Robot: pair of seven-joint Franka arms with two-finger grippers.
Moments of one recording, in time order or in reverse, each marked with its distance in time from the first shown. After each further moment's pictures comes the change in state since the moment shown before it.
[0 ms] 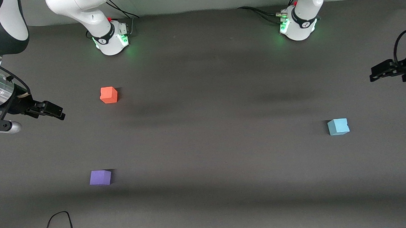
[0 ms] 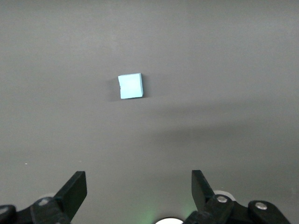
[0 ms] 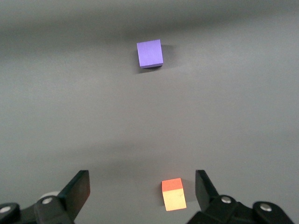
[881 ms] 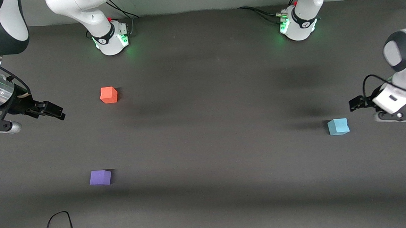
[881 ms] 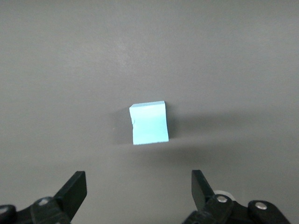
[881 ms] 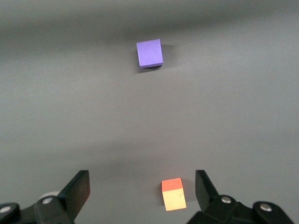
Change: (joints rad) left arm 0.051 0.102 0.004 -0.497 0.024 0.718 0.038; right arm -0.001 0.001 -0.001 -0.001 0.000 0.000 0.000
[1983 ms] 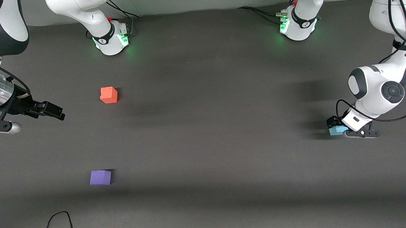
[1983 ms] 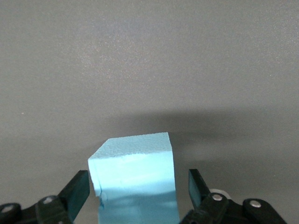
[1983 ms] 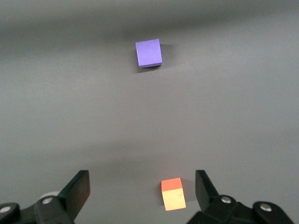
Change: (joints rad) left arm 0.000 0.300 -0.001 -0.044 -0.001 0.380 -0.001; right arm 0.000 0.001 -0.002 0.000 0.000 0.000 0.000
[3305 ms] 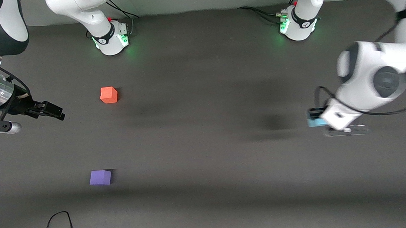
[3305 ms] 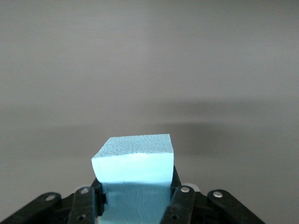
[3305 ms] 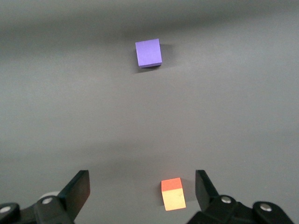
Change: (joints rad) left arm -0.306 -0.199 -0.090 0.327 -0.007 -0.654 -0.497; right arm 0.000 0.000 0.000 0.000 0.000 0.000 0.000
